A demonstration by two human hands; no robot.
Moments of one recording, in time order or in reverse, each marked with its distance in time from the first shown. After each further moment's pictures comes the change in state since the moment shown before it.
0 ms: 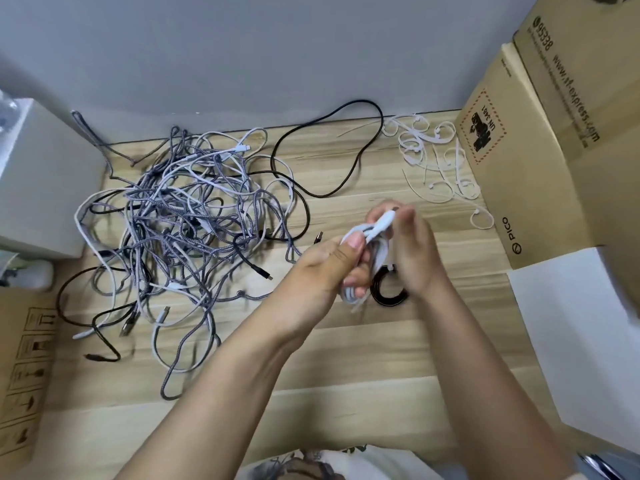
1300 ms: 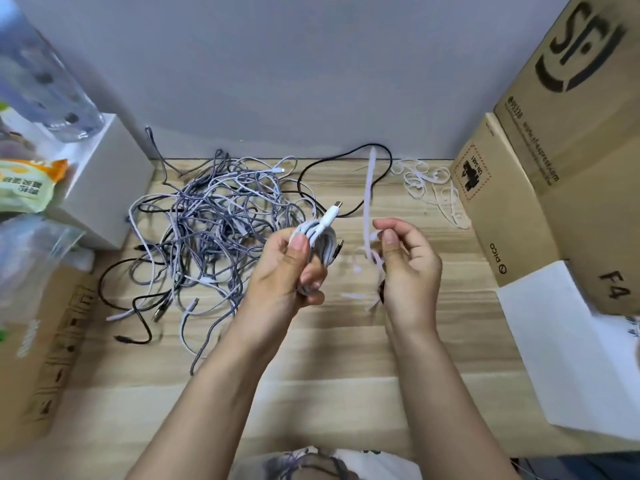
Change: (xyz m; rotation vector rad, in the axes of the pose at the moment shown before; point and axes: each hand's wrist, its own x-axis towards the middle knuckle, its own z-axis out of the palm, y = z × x) left_hand -0.078 0.005 -0.035 -0.249 0.298 0.186; right_hand -0.070 -0.068 0.060 0.329 0.322 0.051
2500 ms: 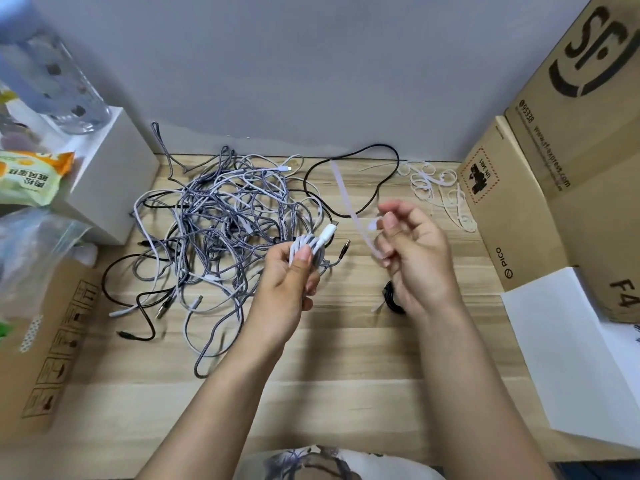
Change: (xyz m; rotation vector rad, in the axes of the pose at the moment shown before) left_hand 0.002 -0.012 -0.009 0.236 0.189 -0.035; right_hand 0.017 -0.022 0.009 0.170 -0.216 0.204
